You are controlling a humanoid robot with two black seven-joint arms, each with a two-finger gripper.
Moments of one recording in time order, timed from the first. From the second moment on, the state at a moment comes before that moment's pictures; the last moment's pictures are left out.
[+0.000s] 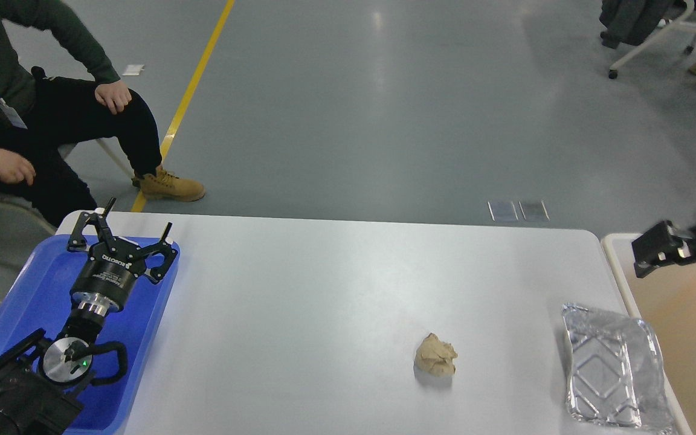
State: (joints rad) left arm -0.47 0.33 -0.95 -0.46 -0.12 -0.78 -0.36; right arm 2.16 -0.87 -1.26 1.43 -0.54 0.62 -0.10
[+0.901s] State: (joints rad) left arm -0.47 0.33 -0.95 -0.46 -0.12 -0.78 -0.36; right arm 1.46 -0.89 -0.93 1.17 -0.73 0.22 -0.10
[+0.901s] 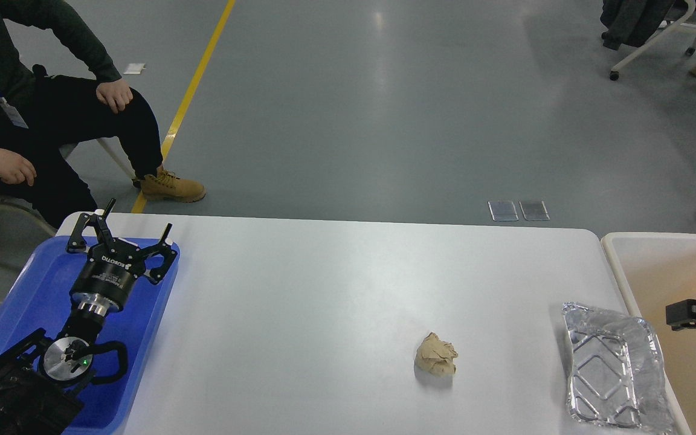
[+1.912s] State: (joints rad) left arm -0.47 0.33 -0.95 -0.46 -0.12 -0.78 -0.36; right arm 1.08 -0.75 -0.74 0.99 -0.76 0.08 -0.10
